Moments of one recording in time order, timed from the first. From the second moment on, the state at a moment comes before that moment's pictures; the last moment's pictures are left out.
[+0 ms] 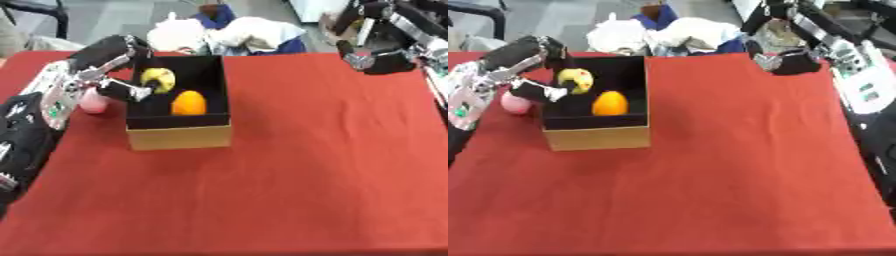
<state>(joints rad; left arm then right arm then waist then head) -0.87 0.47 -0.24 -0.95 -0.82 -0.61 -0.12 -0.91 -0.42 0.10 -1.04 0.31 -0.75 0.40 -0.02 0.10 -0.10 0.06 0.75</state>
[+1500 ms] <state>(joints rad) -0.81 0.72 -0.15 -1.09 -0.80 -0.40 -0.14 -0.86 -0.45 0.07 -1.04 0.31 -0.76 0.40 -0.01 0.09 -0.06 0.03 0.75</state>
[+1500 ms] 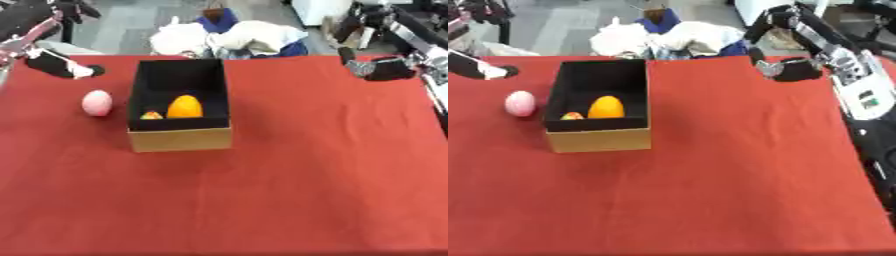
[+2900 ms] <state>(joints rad) -0.81 0.65 -0.09 -0.76 -1.04 -0.45 -0.12 -0.86 -0.45 0.07 -1.03 0.31 -0.76 0.40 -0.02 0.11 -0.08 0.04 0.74</state>
